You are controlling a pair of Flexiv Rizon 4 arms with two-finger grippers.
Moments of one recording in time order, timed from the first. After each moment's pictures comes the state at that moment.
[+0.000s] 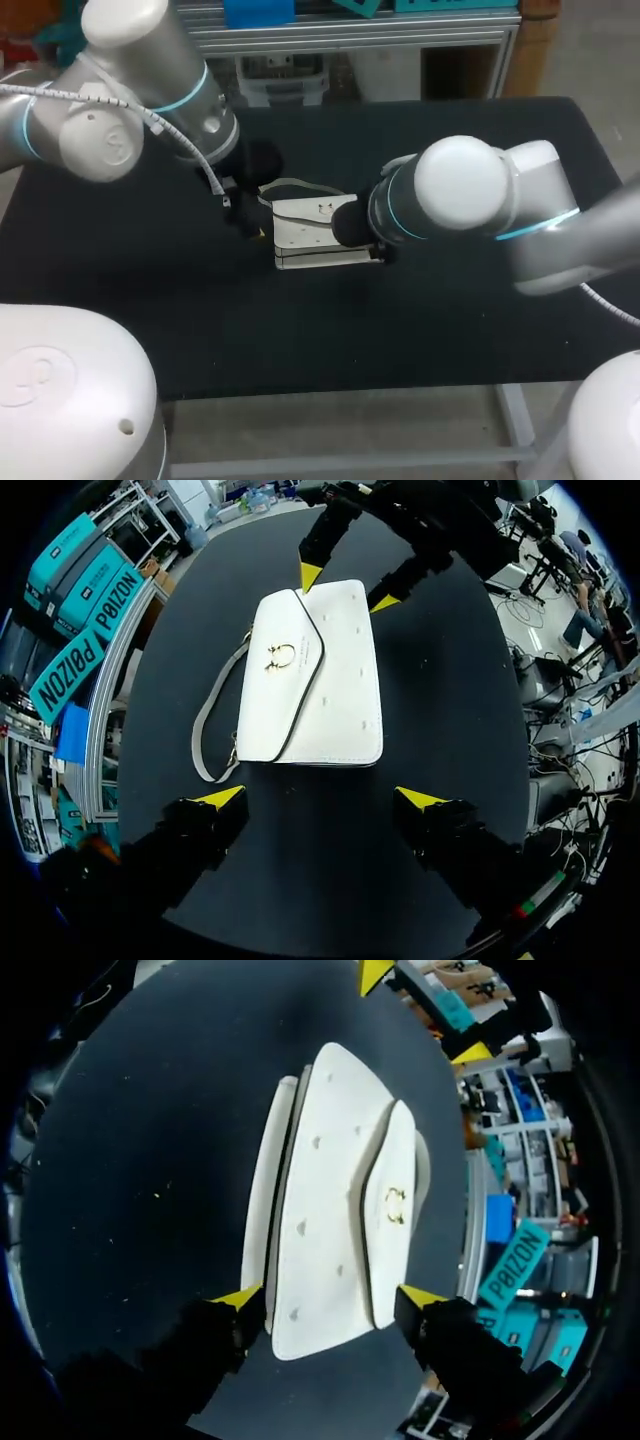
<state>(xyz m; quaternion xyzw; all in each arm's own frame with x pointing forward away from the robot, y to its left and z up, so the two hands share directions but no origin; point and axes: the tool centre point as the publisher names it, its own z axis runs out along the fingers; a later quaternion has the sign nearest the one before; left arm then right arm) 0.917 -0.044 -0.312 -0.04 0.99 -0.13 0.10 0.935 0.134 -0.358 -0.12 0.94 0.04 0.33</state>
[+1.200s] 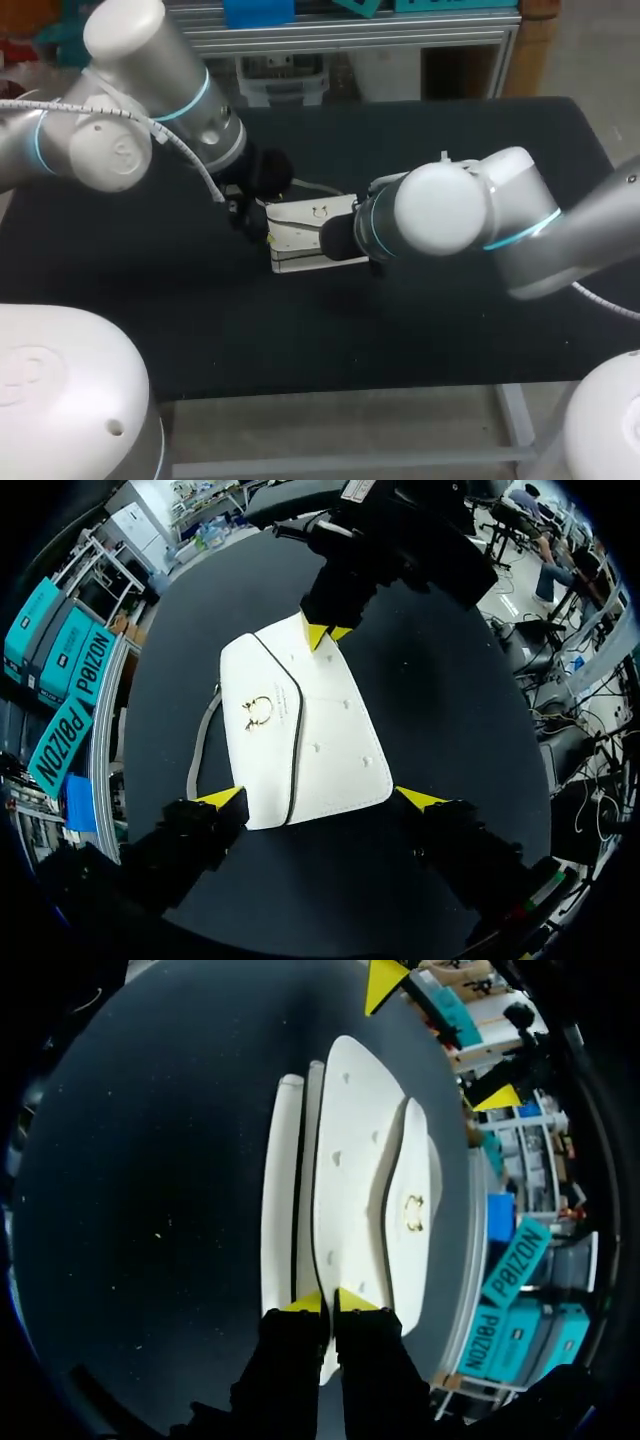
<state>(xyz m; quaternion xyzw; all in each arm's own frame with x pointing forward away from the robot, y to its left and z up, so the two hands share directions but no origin) 0.920 -0.074 -0.321 0.09 0.98 -0.16 0.11 0.923 0.151 -0.378 -0.10 0.94 0.04 0.33</state>
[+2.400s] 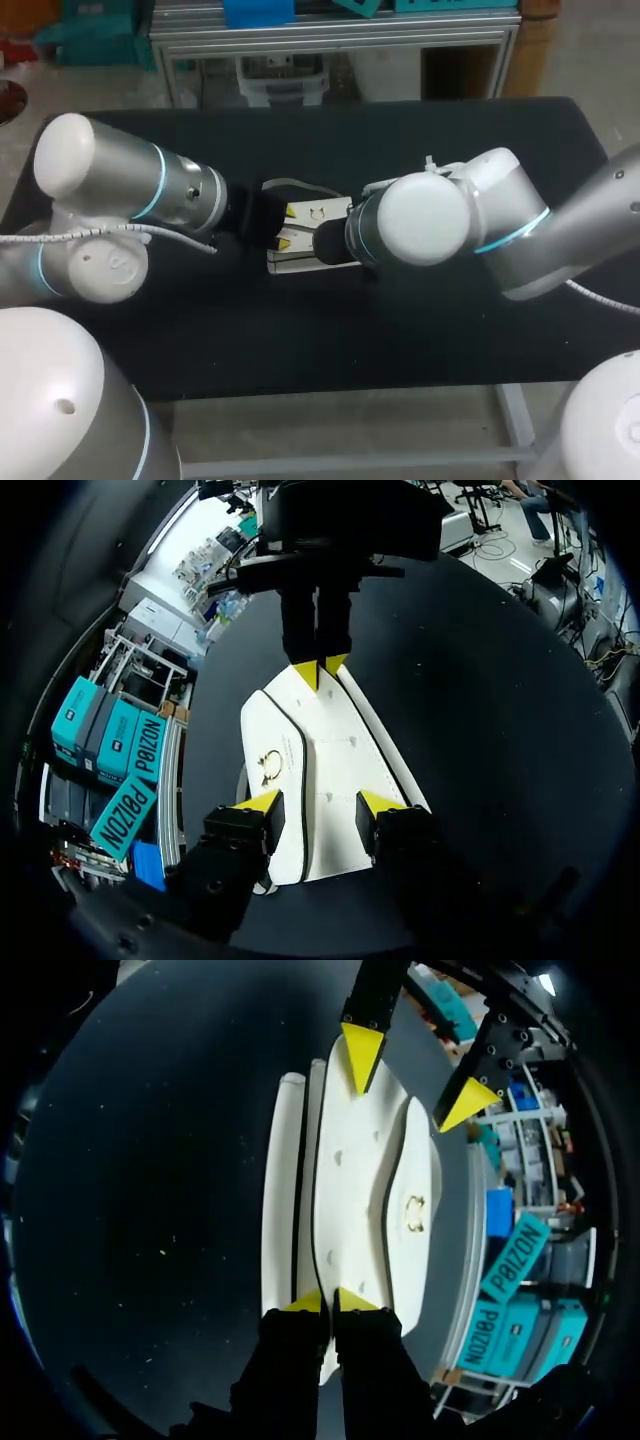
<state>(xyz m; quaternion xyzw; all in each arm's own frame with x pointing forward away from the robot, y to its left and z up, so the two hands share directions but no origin) 0.920 -0.099 -0.345 0.19 0.91 -0.25 0.28 0.918 0.157 -0.379 -0.09 0.94 0.03 0.33</state>
